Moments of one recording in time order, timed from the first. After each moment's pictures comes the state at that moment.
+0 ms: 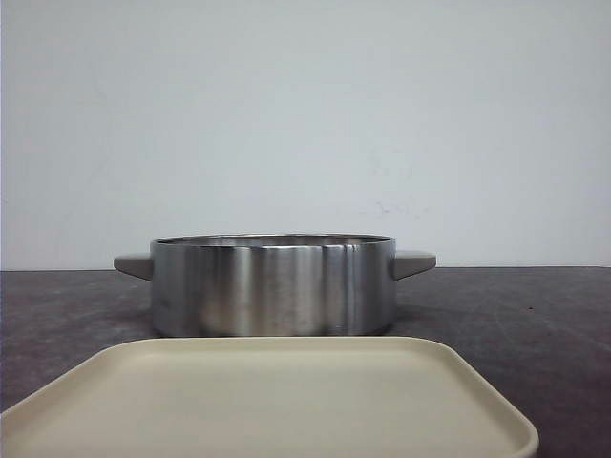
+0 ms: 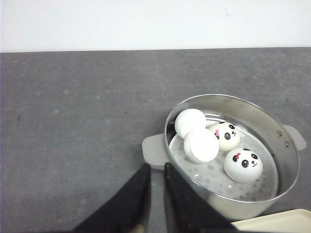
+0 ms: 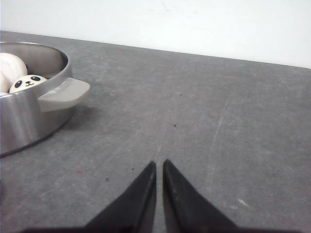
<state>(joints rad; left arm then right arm) -0.52 0.66 0.93 -0.65 -0.26 -0.20 0.05 0.00 0.01 -0.16 -0.16 -0.04</state>
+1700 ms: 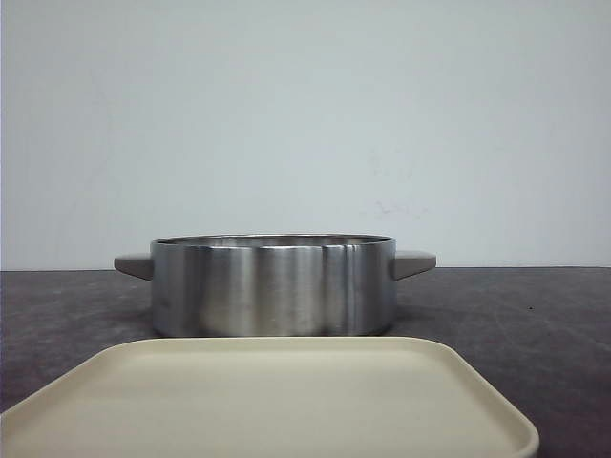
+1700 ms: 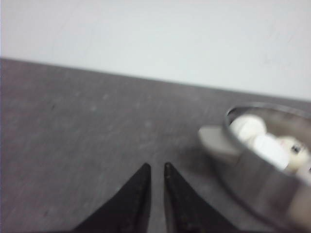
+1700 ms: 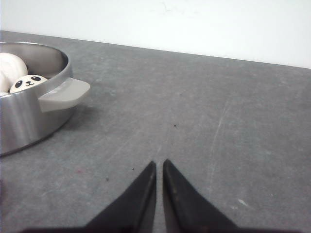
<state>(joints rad) -0.07 0.00 0.03 -0.11 0.02 -0.14 0.05 0.00 0.01 -0.16 -0.16 -0.04</state>
